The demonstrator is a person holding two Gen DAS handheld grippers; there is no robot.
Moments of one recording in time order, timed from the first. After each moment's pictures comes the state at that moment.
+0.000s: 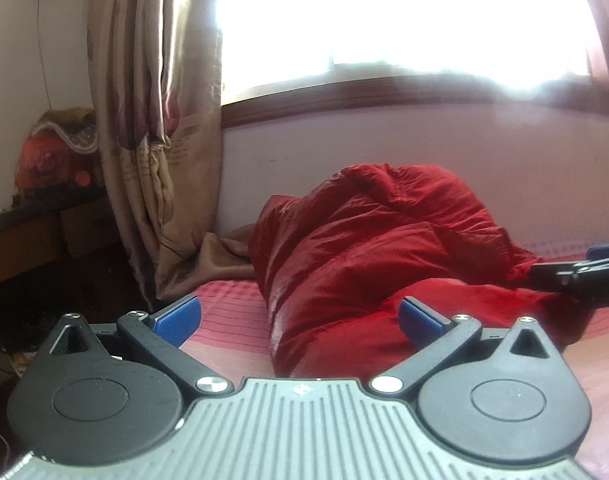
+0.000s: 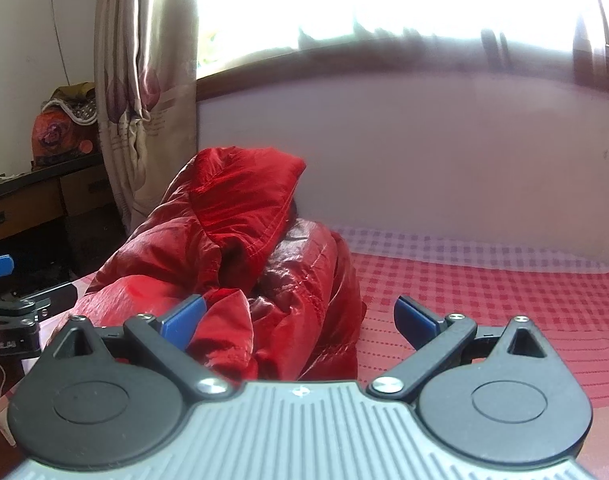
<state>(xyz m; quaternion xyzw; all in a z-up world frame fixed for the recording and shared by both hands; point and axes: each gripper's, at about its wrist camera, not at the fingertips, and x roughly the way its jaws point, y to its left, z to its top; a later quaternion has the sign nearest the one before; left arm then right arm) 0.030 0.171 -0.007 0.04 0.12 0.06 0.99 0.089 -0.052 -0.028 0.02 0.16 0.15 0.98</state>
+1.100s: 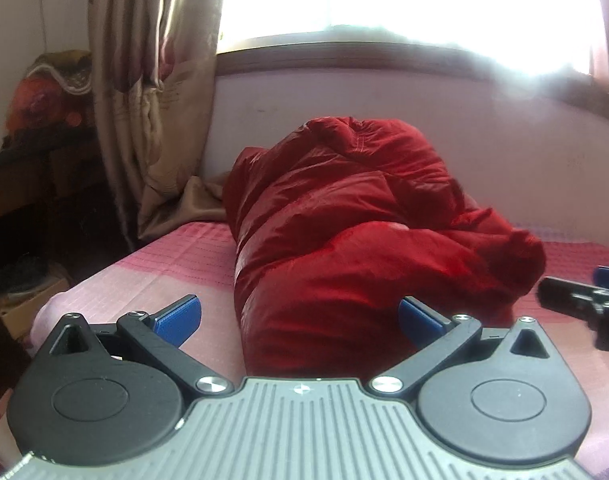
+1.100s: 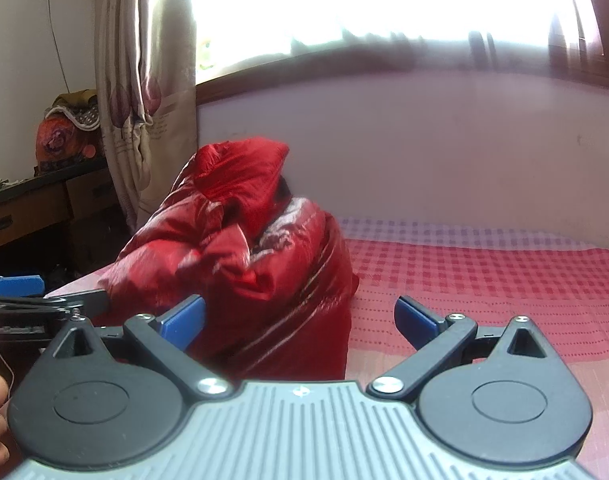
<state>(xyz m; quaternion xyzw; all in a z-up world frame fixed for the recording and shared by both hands) 0.002 0.145 -0.017 0.00 0.19 0.05 0.98 0.038 -0.074 -0.041 0.03 0.16 0.15 0.98</state>
